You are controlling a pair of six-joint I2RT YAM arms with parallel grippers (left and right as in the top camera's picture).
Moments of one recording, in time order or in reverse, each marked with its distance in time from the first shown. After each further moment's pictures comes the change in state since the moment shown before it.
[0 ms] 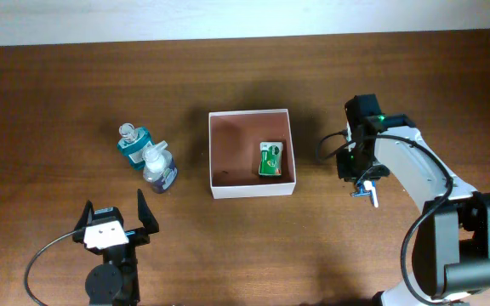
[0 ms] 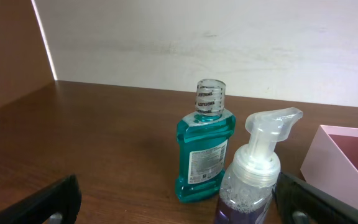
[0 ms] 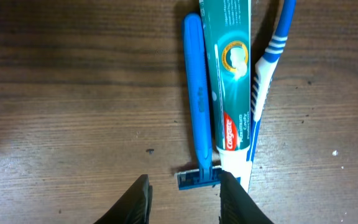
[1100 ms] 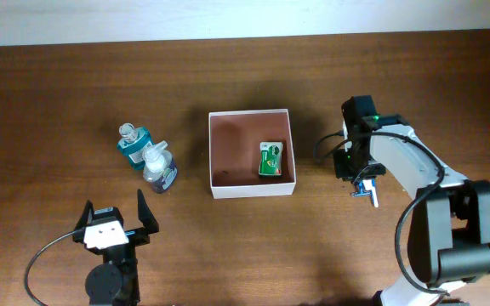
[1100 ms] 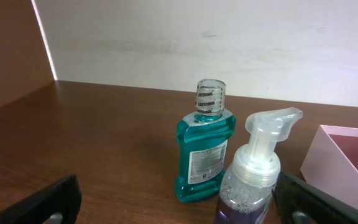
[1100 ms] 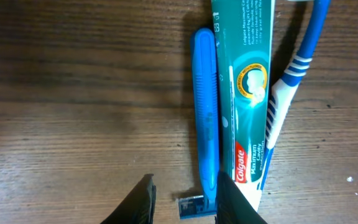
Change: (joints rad) left arm 0.000 0.000 0.000 0.000 0.000 0.000; right arm 0.000 0.069 -0.003 0.055 0.005 -0.029
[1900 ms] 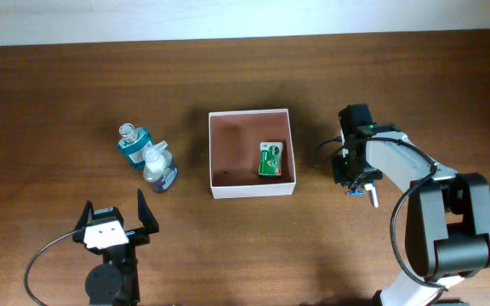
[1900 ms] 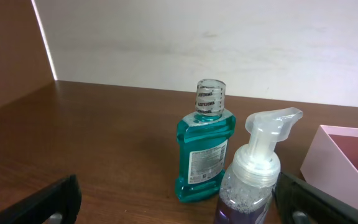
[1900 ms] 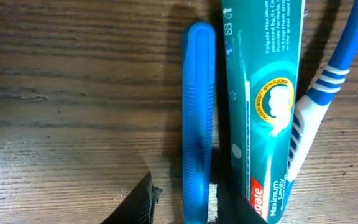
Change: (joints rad) left arm 0.000 0.000 0.000 0.000 0.000 0.000; right arm 0.000 0.026 -0.084 0.131 0.023 -0.008
